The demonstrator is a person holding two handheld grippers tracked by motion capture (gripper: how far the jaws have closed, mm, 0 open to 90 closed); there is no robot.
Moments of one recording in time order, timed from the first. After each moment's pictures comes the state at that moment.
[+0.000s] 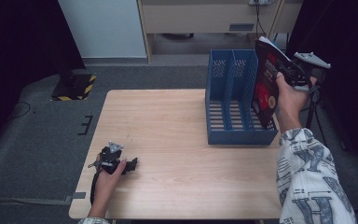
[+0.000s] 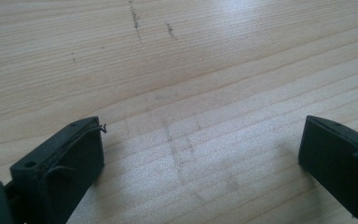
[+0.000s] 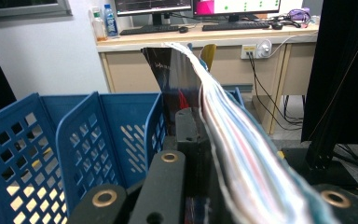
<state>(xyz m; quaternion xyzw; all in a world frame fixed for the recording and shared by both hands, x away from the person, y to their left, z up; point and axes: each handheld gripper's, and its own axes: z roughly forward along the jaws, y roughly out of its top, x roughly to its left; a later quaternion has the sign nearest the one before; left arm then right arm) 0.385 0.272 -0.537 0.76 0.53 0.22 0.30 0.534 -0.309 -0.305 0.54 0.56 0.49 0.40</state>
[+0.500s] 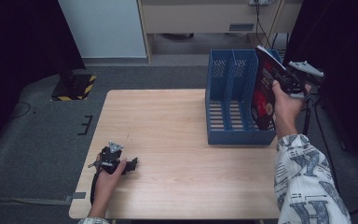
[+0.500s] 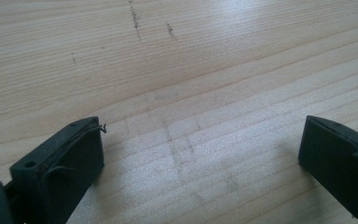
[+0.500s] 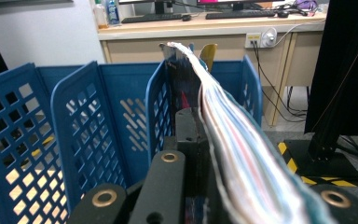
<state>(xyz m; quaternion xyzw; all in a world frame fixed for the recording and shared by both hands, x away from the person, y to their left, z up) 0.385 0.272 -0.537 0.76 0.54 0.22 0.30 0.531 -0.306 -0.331 0.54 0.57 0.48 0.39</state>
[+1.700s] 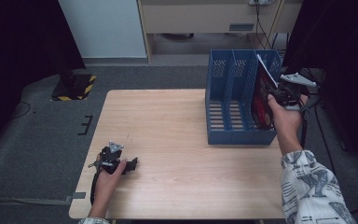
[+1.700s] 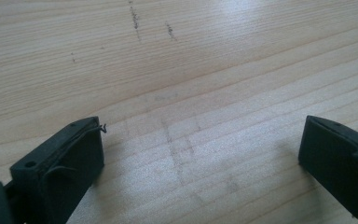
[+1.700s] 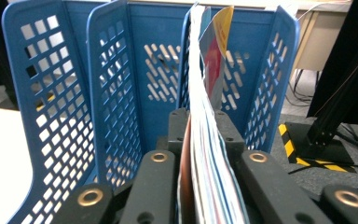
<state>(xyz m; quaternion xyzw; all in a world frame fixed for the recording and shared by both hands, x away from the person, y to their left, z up) 0.386 0.272 -0.537 0.76 0.54 0.22 0.30 0.501 -0.293 -0.347 0.52 0.64 0.44 0.37</state>
